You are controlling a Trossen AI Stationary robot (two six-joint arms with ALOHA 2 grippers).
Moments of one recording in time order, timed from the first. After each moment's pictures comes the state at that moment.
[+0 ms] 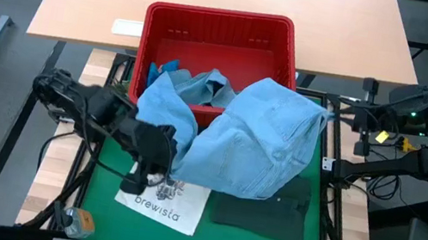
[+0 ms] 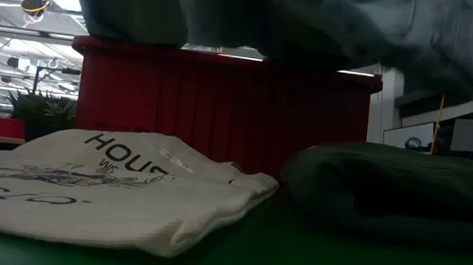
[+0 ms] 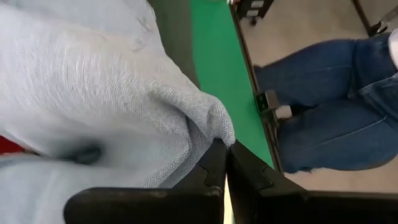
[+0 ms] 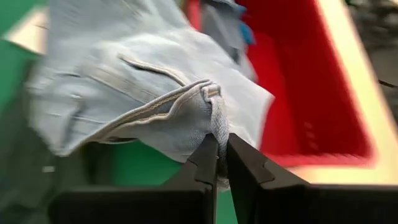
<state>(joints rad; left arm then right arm) -0.40 1.57 1.92 -1.24 0.02 -0.30 -0.07 1.07 1.95 -1.57 0.16 -0.38</state>
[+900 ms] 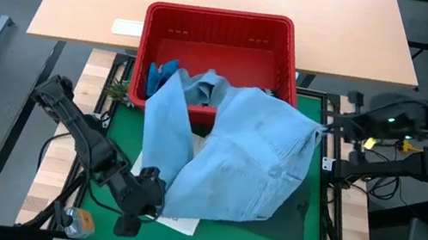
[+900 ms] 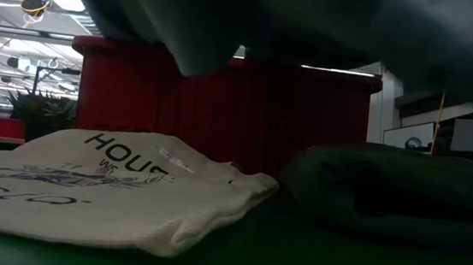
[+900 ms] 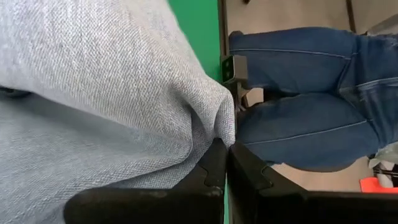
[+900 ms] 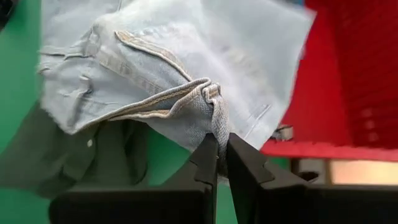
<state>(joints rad) -0.66 1.57 1.55 -0.89 -0.05 -0.71 -0.07 1.02 1.74 -1.57 0.05 -0.33</state>
